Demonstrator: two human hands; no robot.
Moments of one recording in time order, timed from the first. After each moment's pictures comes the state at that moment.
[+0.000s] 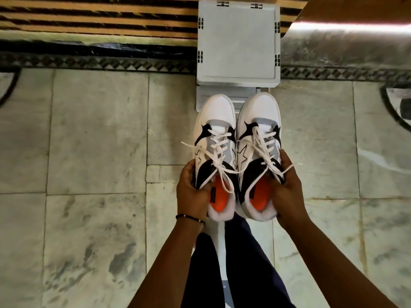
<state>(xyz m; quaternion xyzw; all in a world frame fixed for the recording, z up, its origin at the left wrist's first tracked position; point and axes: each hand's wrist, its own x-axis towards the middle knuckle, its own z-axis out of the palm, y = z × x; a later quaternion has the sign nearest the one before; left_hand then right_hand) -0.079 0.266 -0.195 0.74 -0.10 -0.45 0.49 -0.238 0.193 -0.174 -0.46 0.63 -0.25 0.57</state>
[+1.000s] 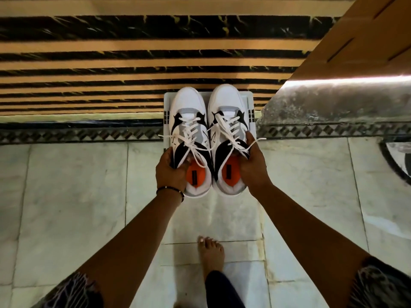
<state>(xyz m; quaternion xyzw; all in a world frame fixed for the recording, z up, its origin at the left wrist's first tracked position) 0.005 -0.063 -0.262 0.80 -0.14 -0.39 0.43 -0.150 -0.138 -0.255 -0.50 0.62 -0.20 0.56</state>
